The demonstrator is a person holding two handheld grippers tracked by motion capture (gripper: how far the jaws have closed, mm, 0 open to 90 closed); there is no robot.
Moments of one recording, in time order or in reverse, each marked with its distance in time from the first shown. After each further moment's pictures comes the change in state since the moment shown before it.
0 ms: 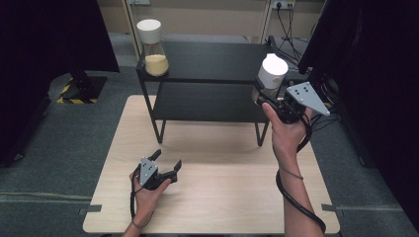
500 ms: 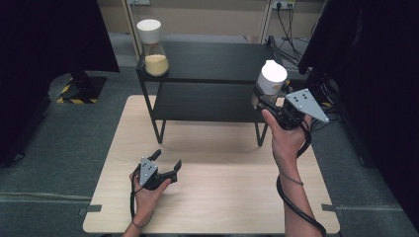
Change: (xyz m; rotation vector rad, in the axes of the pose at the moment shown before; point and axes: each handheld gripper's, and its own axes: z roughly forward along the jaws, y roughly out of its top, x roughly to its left) left arm 0.000 0.000 0.000 -0.001 0.001 -0.001; right arm 0.002 -0.009 -0.010 0.003 0.009 -0.008
